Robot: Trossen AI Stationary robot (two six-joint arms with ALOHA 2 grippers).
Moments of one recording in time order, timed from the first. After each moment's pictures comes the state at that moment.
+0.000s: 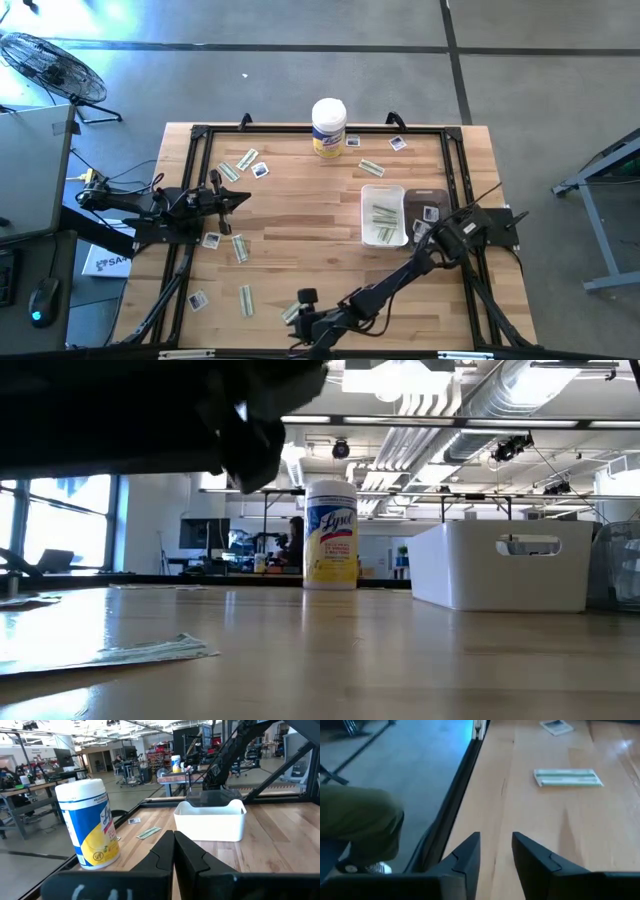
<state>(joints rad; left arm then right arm) -0.21 0.01 0.01 0.07 -0.48 0.15 0.59 2.37 1.71 0.11 0.30 0.25</state>
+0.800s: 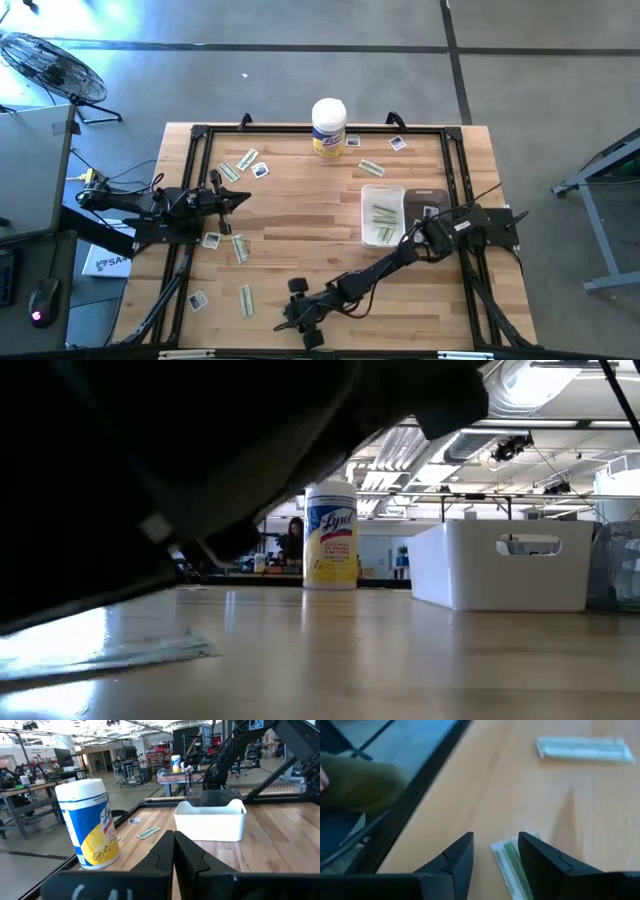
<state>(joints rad) -0.21 0.01 0.01 0.07 -0.48 0.15 0.48 2.43 1.71 0.12 0.05 0.16</state>
